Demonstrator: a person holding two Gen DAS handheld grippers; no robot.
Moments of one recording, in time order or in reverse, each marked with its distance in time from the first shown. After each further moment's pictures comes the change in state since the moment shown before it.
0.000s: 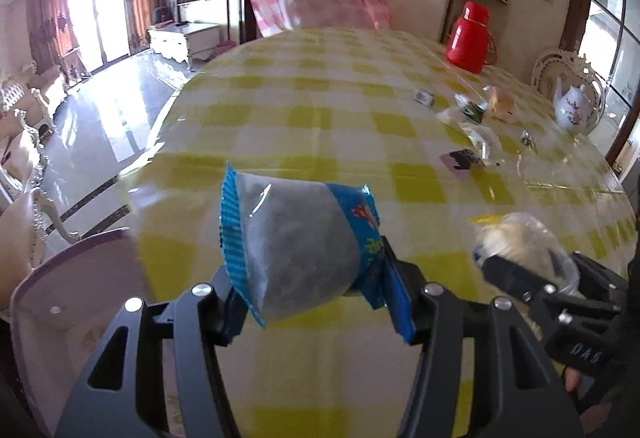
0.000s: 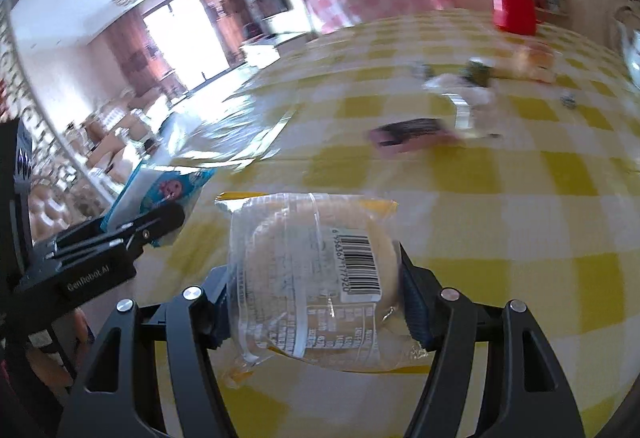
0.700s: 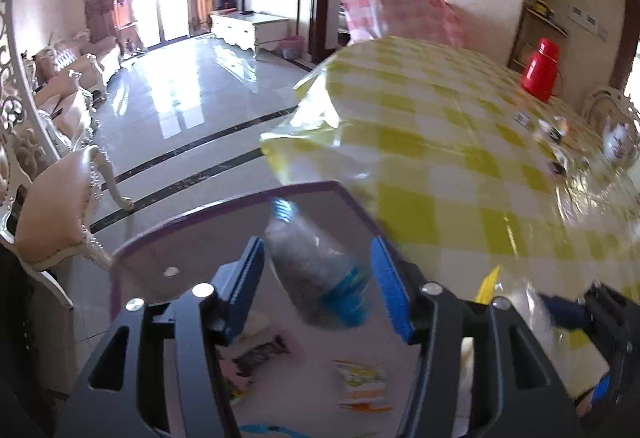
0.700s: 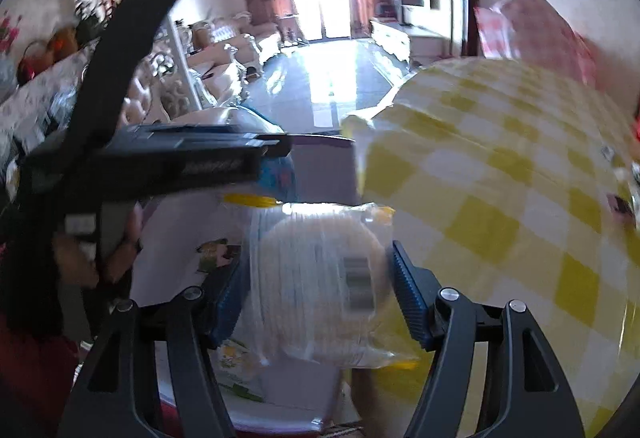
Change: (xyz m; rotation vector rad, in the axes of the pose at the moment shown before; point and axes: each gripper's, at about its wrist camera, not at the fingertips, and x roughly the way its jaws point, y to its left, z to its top) left arm -0.058 0.177 -0.049 -0.138 -0.007 0.151; right arm 0.009 0.226 -0.070 -0.456 0.056 0.213
